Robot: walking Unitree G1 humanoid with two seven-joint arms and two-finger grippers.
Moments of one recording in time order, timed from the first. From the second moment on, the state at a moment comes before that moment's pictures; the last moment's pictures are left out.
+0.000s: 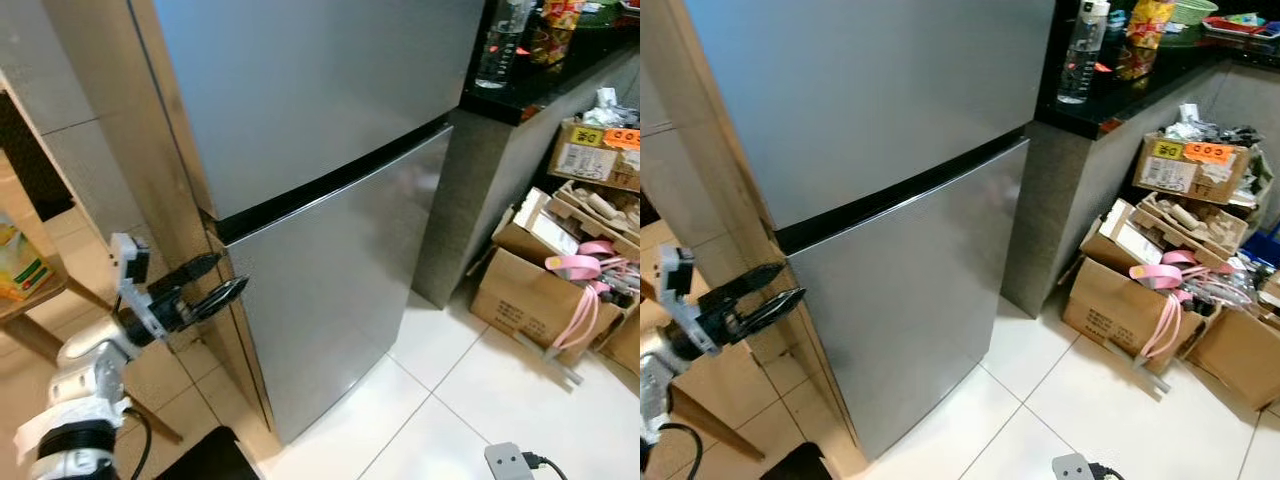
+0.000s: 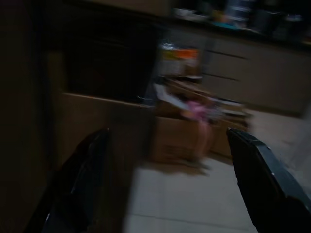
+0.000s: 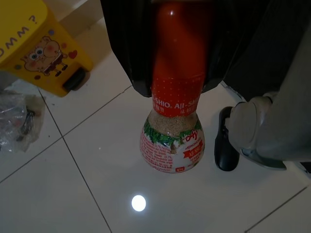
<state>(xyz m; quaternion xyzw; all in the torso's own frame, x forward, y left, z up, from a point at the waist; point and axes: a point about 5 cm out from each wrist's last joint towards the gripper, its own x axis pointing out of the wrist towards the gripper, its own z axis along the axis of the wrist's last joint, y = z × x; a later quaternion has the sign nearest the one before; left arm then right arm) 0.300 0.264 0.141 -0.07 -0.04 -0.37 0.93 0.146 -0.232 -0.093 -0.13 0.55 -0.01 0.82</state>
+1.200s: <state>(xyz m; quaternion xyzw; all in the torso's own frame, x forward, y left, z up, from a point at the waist) 0.327 0.251 0.141 -0.08 -0.03 -0.35 0.93 0.141 -0.237 -0.094 -0.13 0.56 -0.01 0.82</state>
